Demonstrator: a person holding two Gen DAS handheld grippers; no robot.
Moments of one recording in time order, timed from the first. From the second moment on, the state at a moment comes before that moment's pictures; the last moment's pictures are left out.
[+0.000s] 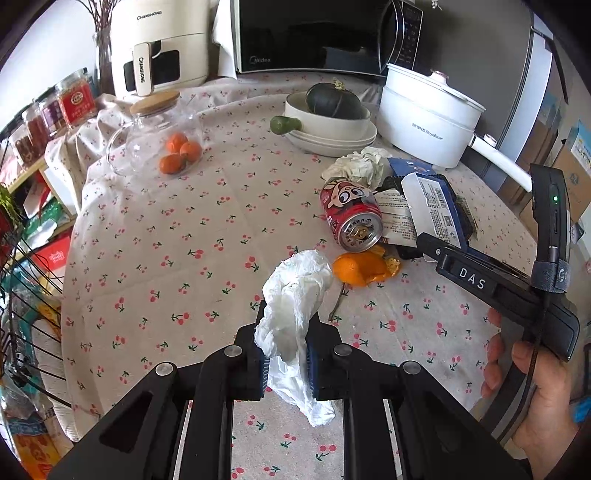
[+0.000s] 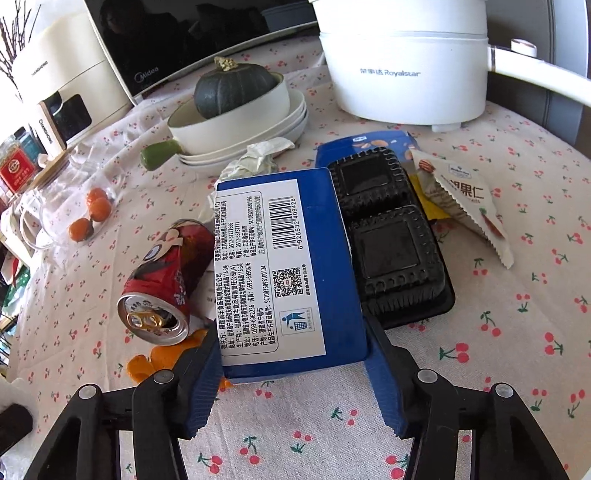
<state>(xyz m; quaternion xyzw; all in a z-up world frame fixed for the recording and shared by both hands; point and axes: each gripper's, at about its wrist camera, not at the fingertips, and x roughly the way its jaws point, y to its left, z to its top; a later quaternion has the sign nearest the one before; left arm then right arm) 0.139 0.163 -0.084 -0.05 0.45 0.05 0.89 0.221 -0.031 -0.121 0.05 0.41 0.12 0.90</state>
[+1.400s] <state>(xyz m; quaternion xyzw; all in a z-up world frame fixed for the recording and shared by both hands) 0.158 0.031 -0.069 -0.01 0.43 -0.05 0.90 0.175 -0.197 -0.055 -0.02 0.39 0.04 0.92</state>
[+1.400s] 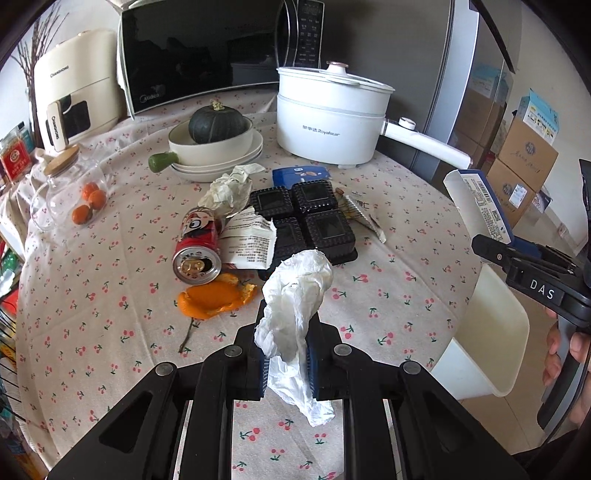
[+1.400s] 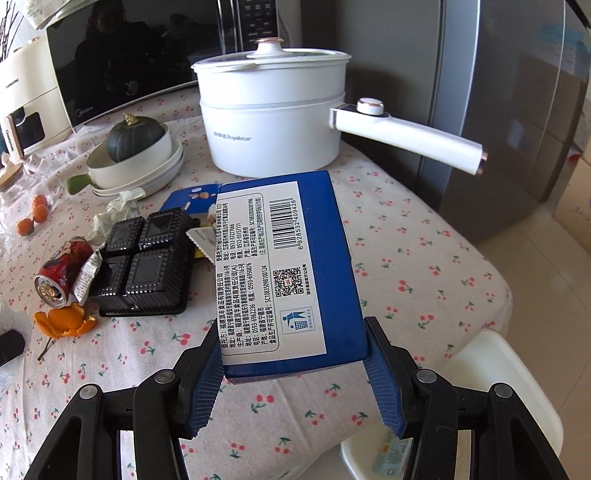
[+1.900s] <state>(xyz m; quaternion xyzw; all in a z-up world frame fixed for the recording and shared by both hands) 0.148 -0.069 -0.063 0.01 0.41 -0.13 0.90 0.150 -0.273 -0.046 -0.02 0.39 0.01 0.92</state>
